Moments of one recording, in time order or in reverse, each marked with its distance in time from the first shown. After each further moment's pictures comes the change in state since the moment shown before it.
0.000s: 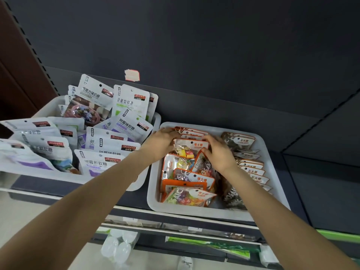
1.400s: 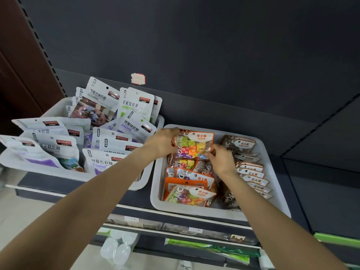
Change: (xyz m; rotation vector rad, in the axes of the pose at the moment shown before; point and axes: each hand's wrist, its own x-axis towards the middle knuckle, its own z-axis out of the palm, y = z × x) left_hand -0.006 0.004 -0.016 -0.202 0.049 -0.060; right_hand -0.006 -0.003 0.009 0.089 0.054 0.213
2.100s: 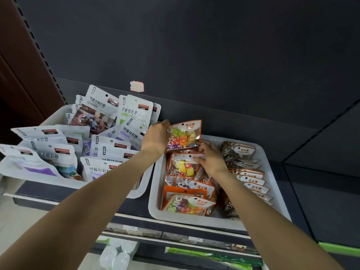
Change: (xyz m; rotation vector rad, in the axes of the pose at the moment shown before) left_hand 0.019 0.005 -0.010 -0.034 0.353 -0.176; right_hand 0.024 -0.010 0.006 -0.093 -0.152 -0.115
